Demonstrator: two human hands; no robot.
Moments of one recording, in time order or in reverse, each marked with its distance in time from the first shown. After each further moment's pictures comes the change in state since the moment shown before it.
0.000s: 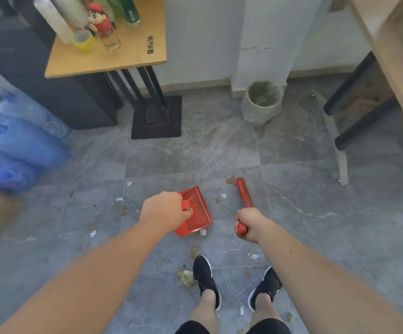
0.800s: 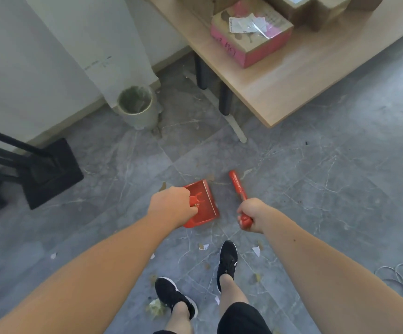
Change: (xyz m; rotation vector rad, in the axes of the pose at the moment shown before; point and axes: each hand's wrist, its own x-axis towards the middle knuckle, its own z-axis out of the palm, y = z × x) left_hand 0.017 0.399 0.011 0.286 -0.086 0.546; right_hand -0.002 0.009 -0.368 0.369 0.142 0.071
